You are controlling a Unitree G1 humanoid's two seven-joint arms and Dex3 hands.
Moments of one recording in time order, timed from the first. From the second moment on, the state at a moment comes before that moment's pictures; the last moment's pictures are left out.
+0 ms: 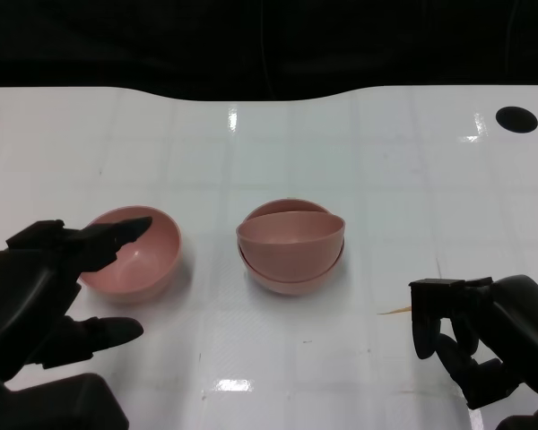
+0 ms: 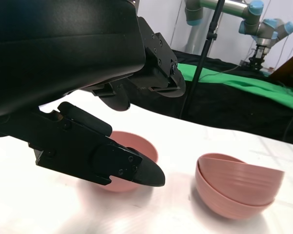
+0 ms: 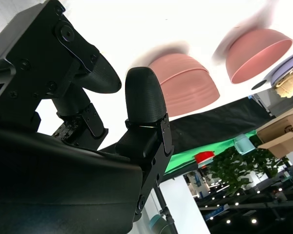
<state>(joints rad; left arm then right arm) 0.14 0.37 0.09 -0.29 0.62 -0.21 -0.15 0.00 -0.36 0.16 0.09 -0.54 -0.54 -0.09</state>
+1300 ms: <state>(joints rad) -0.43 0.47 -0.46 0.51 0.99 -0.05 -0.16 0.01 -0.36 0.18 0.04 -0.56 -0.47 -0.04</state>
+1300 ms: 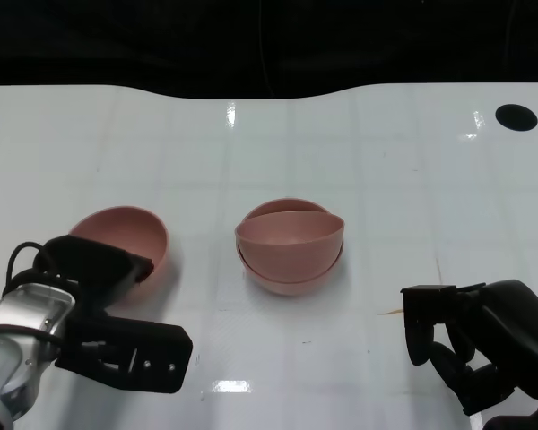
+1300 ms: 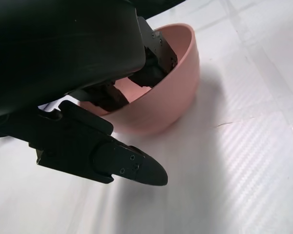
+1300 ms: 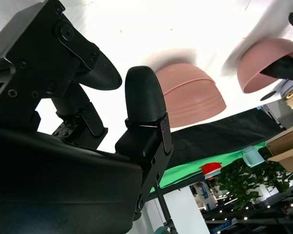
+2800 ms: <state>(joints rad) -0.67 0.37 -0.39 0.42 0.60 -0.39 -0.13 0.02 -0.36 0.20 0.03 -0.56 -0.45 -0.04</state>
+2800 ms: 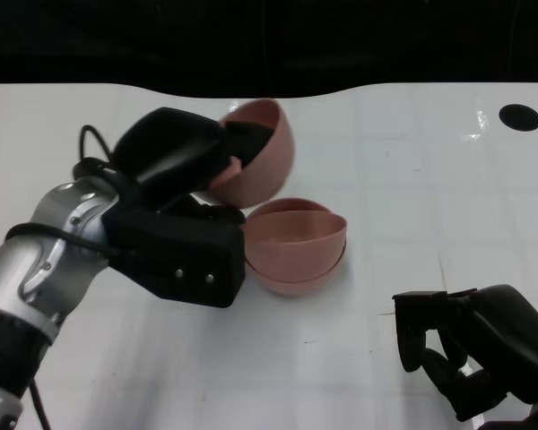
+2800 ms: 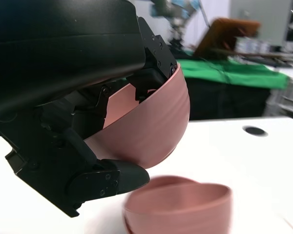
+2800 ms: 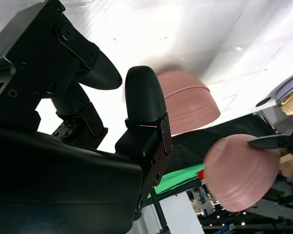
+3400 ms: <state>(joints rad) -0.78 0.30 -0.44 0.54 0.55 -0.43 -0.35 0.02 -0.36 0.21 0.02 -0.56 -0.45 -0.04</state>
